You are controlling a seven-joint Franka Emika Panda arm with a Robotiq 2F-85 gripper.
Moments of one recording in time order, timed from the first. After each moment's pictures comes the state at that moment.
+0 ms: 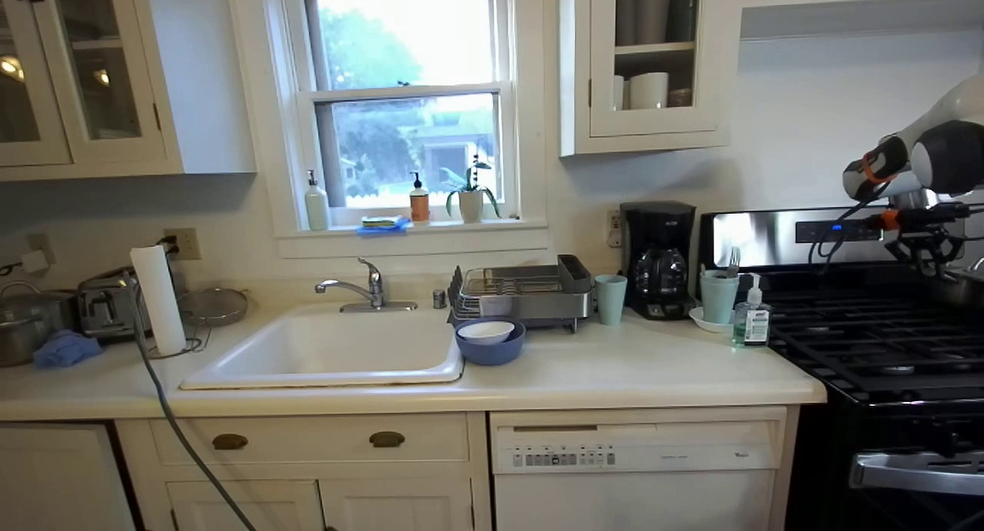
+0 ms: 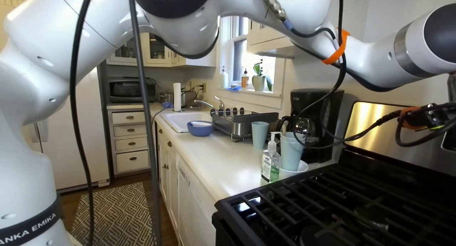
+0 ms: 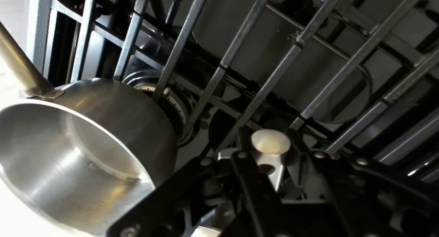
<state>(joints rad) -0.84 0.85 -0.34 -1.05 -0.07 1.92 0.55</state>
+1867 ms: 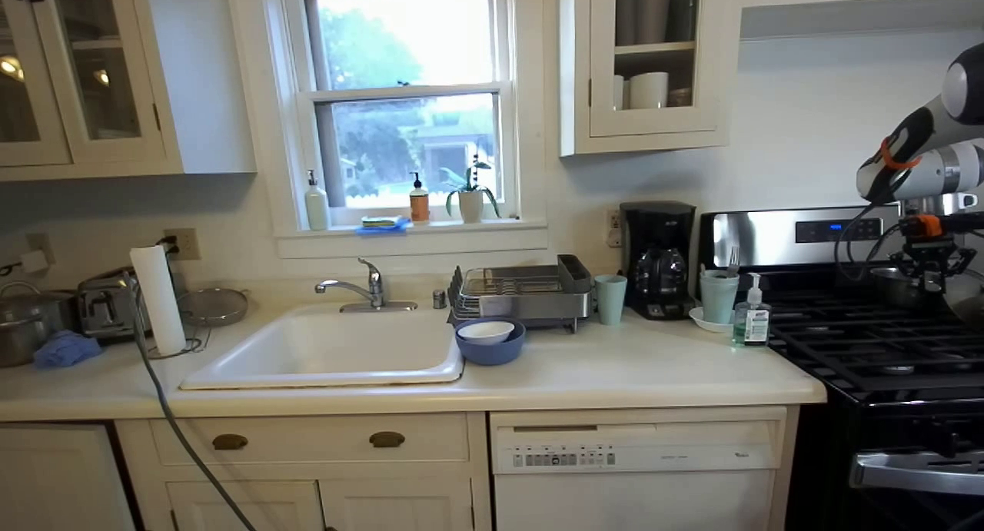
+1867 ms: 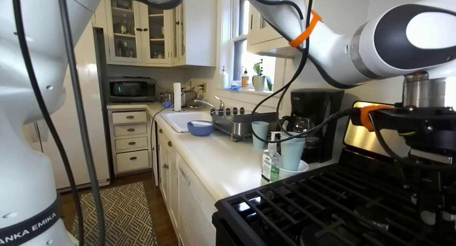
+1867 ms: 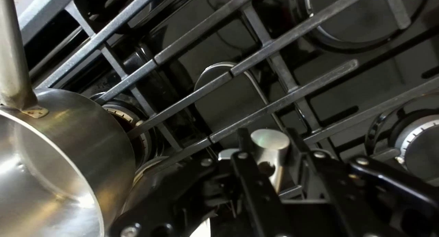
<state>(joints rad) -0.82 0.53 -0.29 -1.59 -0.07 2.15 0.10</state>
